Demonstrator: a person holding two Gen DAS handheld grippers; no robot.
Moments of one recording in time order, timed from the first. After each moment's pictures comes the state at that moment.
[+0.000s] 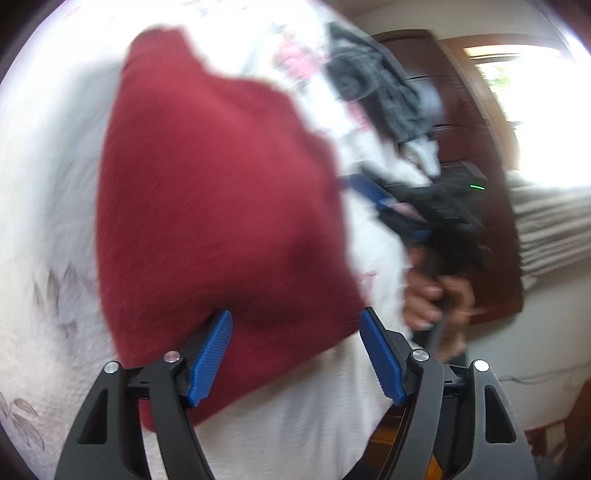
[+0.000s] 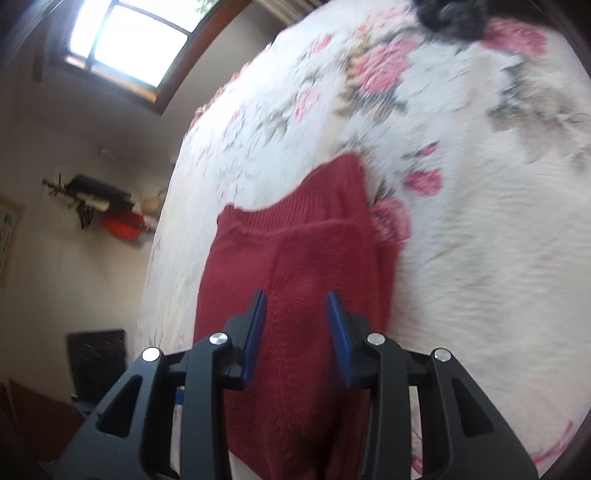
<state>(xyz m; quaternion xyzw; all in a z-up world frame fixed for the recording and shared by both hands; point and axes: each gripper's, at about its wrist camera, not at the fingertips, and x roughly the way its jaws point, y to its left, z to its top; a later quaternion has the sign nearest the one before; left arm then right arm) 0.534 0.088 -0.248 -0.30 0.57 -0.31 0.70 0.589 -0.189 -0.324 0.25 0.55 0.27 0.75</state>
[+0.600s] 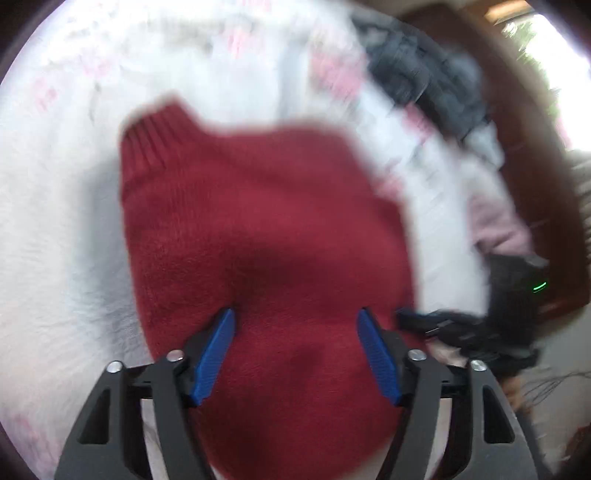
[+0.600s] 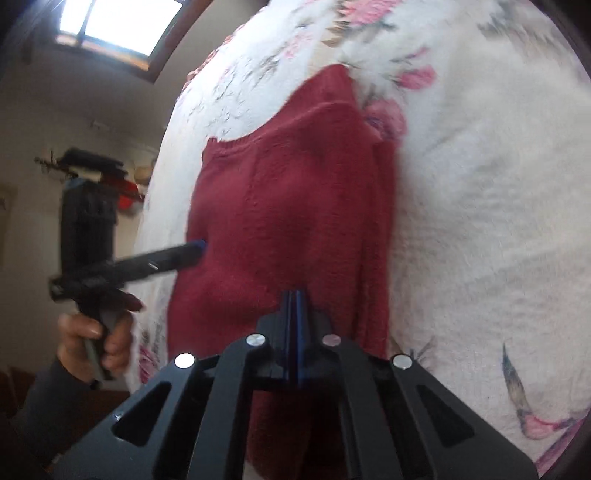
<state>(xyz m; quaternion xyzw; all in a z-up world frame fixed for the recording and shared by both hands) 0.622 0.069 -0.281 -0.10 0.62 -0.22 0.74 0.555 -0.180 -0.351 0.25 0.59 0.27 0.72</state>
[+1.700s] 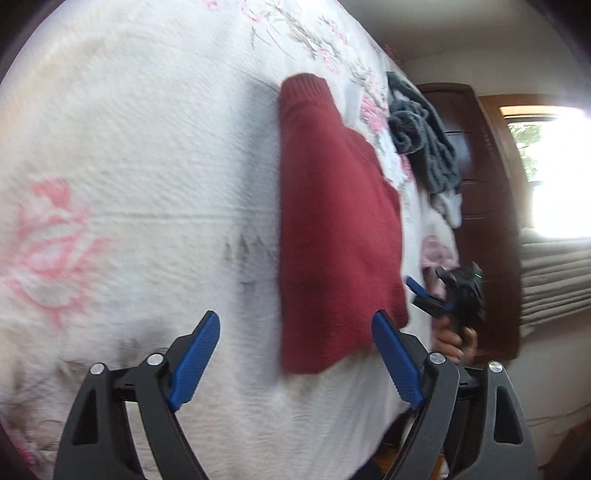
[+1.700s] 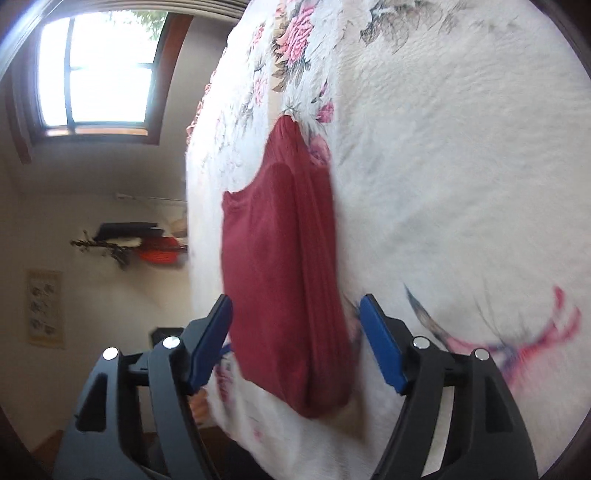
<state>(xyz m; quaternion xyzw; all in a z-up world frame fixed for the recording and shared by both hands) 0.484 0.225 -0.297 -0.38 0.57 -0.22 0.69 0.555 -0.270 -0.341 0.42 0.58 0.26 0.64</state>
